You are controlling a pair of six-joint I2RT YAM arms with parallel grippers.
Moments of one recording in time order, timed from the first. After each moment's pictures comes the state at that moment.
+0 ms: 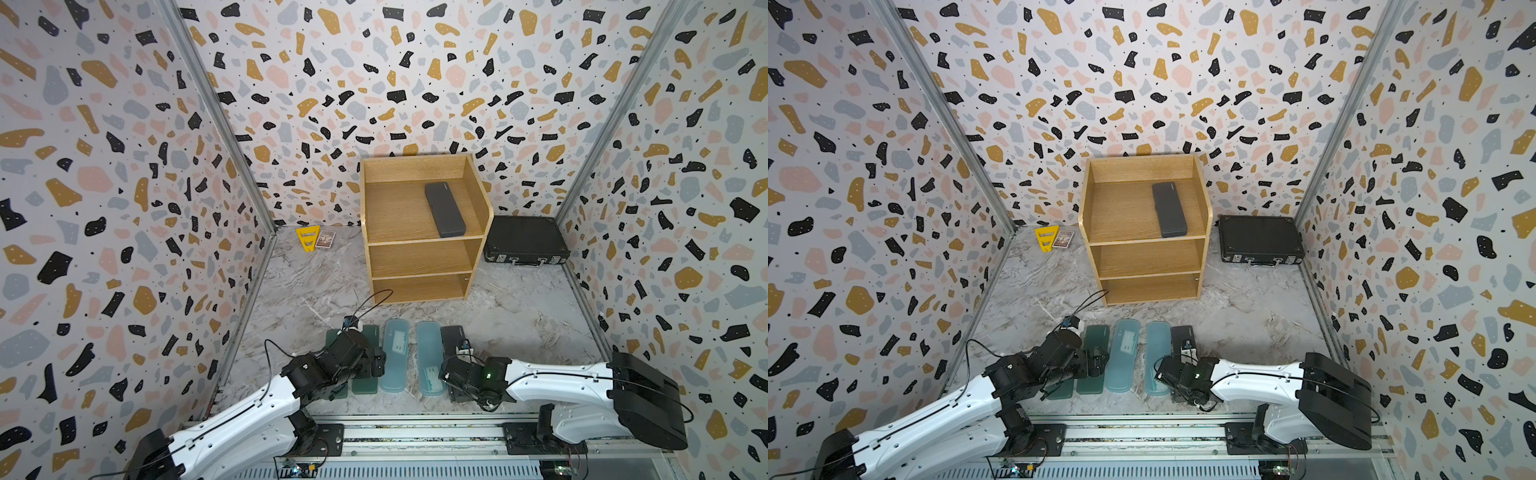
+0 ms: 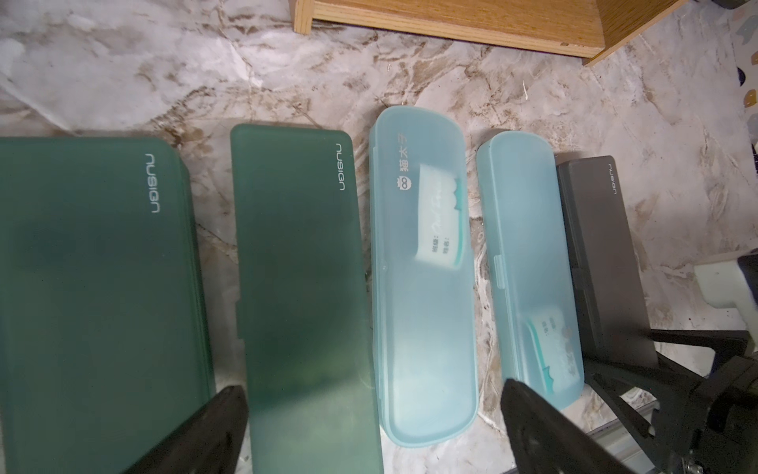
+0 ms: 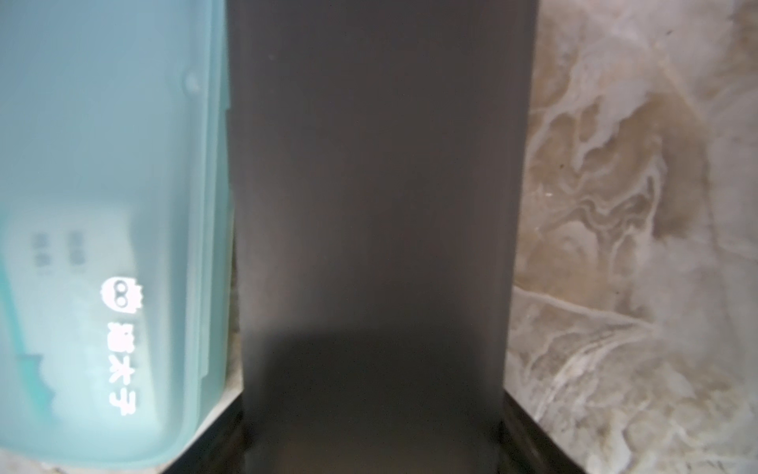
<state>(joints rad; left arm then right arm) -0.83 0.80 0.51 -0.61 -0.12 -0.78 1.20 1.33 0.60 -0.64 0.26 1.01</state>
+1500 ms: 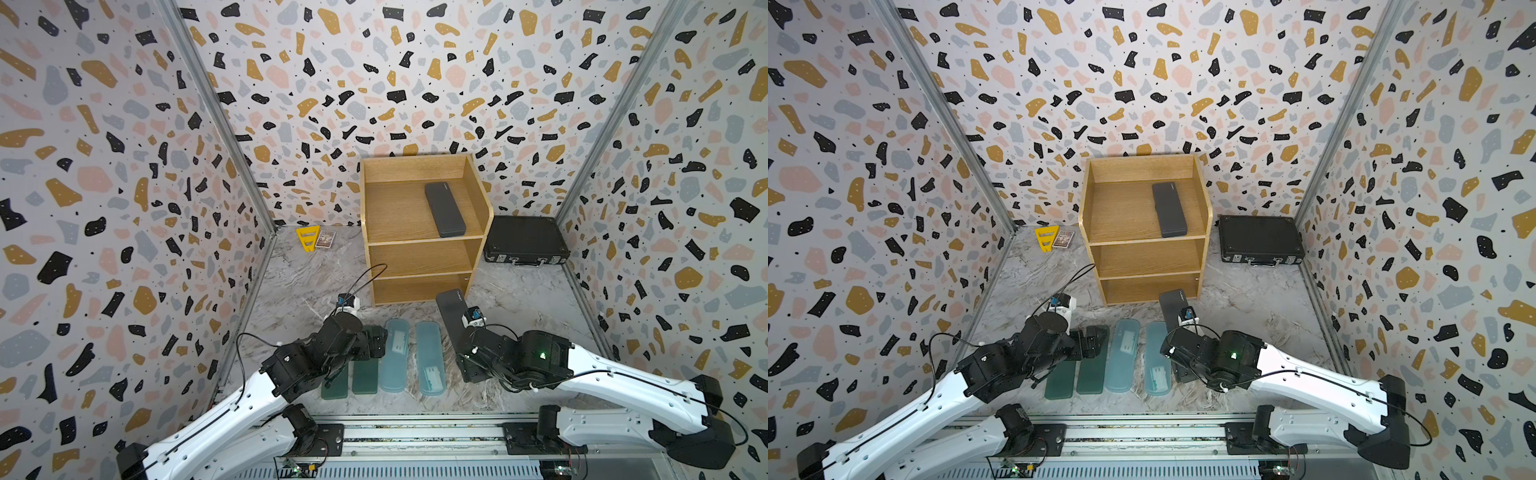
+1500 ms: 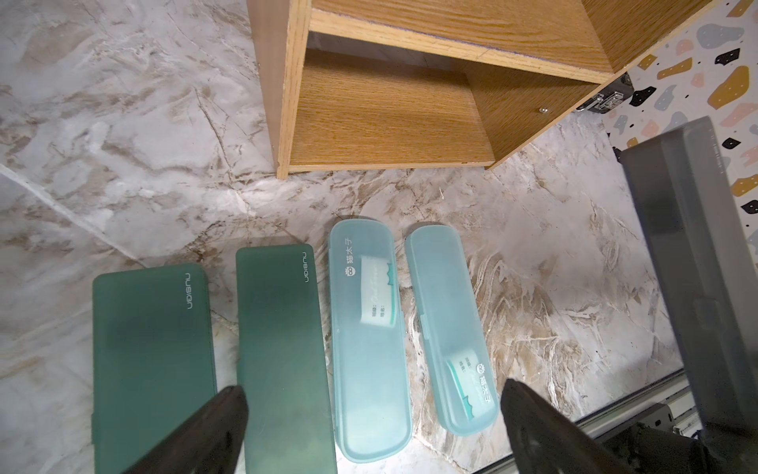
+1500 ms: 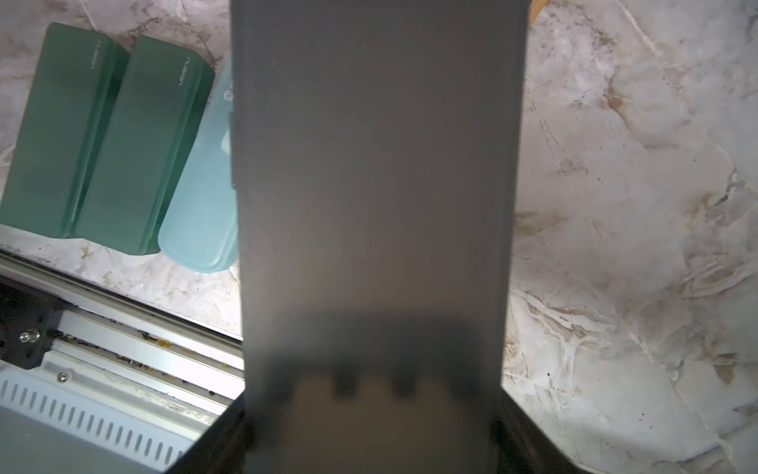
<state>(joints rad) -0.83 0.79 0.77 -0.73 -0.20 -0.72 1.21 1.10 1.12 -1.17 0.32 0.79</state>
